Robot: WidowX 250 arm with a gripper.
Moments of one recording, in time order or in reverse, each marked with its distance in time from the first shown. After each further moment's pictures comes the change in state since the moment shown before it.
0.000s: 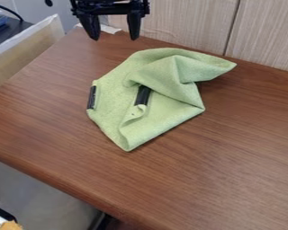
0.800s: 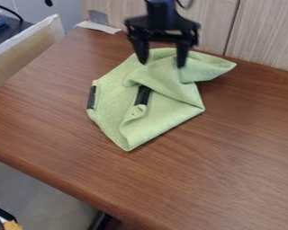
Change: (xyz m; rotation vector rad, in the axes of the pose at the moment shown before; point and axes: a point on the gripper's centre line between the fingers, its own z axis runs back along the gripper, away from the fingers) arm -0.019 -0.077 -0.054 -0.051 0.129 -0.190
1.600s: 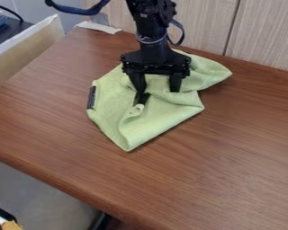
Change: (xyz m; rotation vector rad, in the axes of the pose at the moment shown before) arm -0.014 0.034 -0.039 0.017 -0.027 0.136
